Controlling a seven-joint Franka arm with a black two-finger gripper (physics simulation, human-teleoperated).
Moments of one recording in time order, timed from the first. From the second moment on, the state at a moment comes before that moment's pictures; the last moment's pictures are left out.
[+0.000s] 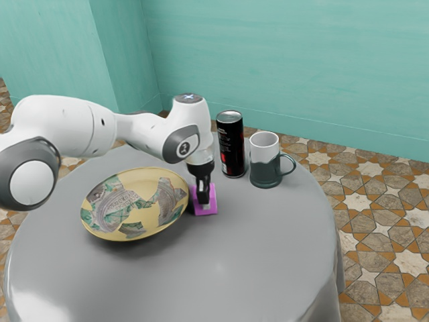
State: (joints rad) arm 0.01 0.65 -0.16 -1.55 0.13 2.23 -2.24
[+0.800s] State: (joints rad) arm 0.02 0.51 0.01 -1.39 0.15 1.87 -2.18
